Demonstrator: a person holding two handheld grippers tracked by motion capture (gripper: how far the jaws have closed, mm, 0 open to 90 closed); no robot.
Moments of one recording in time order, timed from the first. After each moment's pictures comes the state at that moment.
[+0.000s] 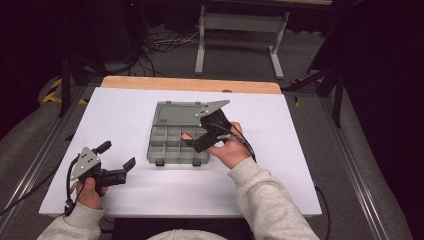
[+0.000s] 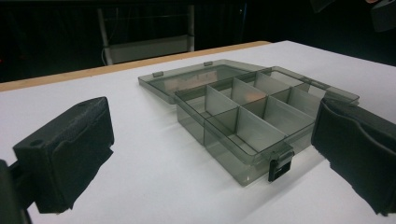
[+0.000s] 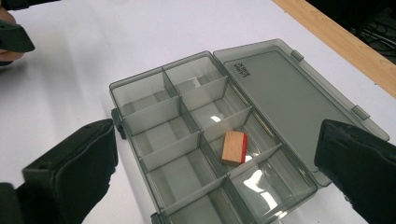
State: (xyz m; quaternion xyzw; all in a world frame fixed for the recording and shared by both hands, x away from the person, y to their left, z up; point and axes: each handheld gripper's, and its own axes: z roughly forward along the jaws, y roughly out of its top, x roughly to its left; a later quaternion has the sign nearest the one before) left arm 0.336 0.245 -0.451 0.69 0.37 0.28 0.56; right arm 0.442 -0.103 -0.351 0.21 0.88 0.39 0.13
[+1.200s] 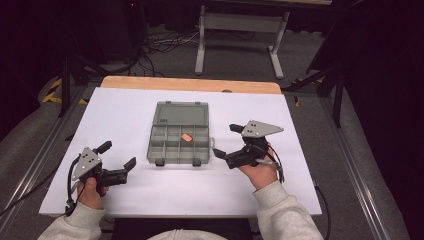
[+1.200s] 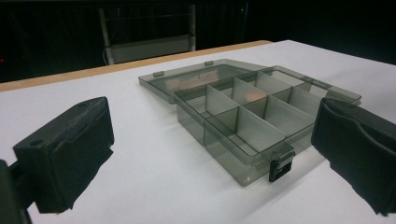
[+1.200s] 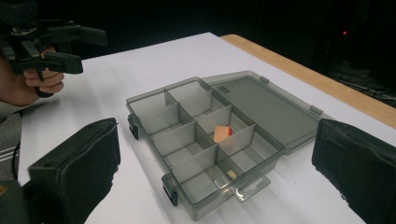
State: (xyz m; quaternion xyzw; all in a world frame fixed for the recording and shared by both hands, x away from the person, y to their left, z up) left arm 0.336 0.243 -0.451 0.69 0.37 0.29 0.56; right arm 0.384 -0.197 -0.364 0.23 0.80 0.53 0.18
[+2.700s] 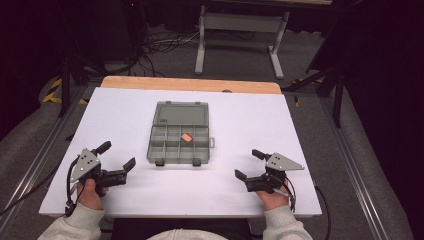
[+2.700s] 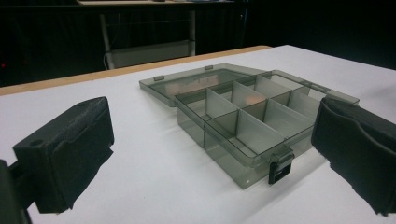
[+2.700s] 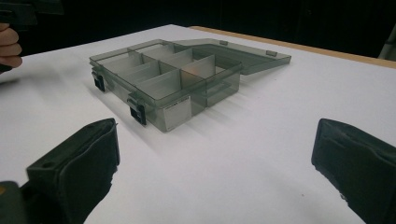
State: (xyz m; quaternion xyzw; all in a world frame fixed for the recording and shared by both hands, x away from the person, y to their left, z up) left arm 0.334 0.244 -0.453 0.68 0.36 0.29 0.57; right arm 0.347 -0.262 -0.455 0.30 0.75 0.56 0.21
